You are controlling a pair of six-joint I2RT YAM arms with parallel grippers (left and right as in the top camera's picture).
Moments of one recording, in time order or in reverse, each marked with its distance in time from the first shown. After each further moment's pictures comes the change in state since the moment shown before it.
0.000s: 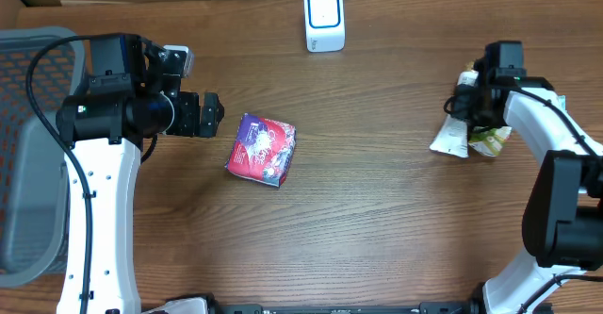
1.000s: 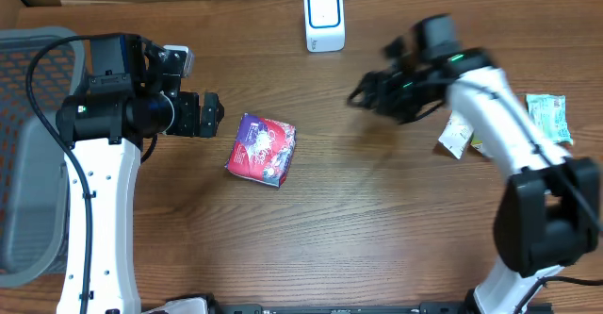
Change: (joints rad) left arm 0.000 0.000 0.000 0.000 0.000 0.000; right arm 0.359 -0.006 0.219 -0.205 -0.555 0.135
